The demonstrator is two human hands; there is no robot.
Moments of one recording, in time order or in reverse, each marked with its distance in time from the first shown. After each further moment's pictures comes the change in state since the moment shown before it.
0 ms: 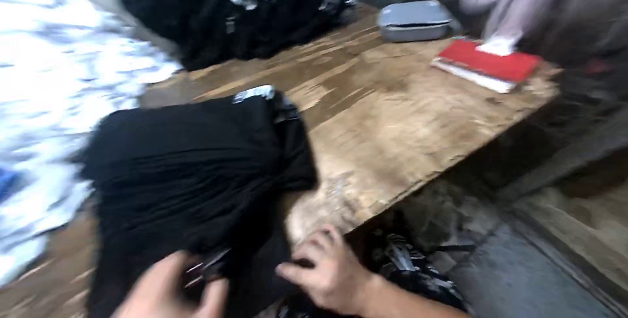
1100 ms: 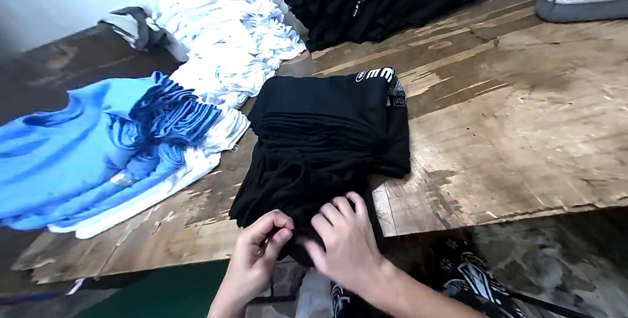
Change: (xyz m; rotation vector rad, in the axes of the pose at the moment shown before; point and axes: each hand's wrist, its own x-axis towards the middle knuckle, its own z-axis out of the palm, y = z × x) left_hand -0.031 -0.053 0.012 -0.643 0.211 0.164; right_hand 0.089 -0.072 0.037 0.049 -0.048 0.086
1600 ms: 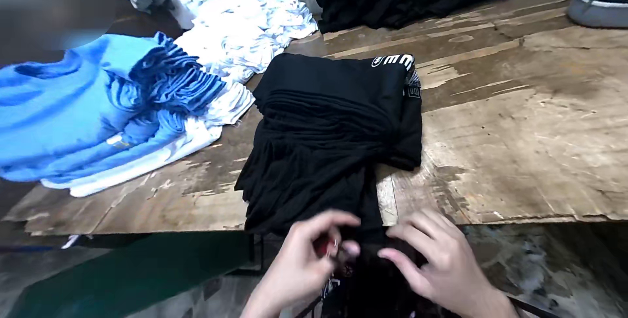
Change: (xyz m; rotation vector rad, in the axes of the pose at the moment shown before) left_hand -0.001 0.049 0.068 -0.069 -0.145 -0.183; right_hand -0.064 0.079 -0.091 0.079 -0.116 -0.094
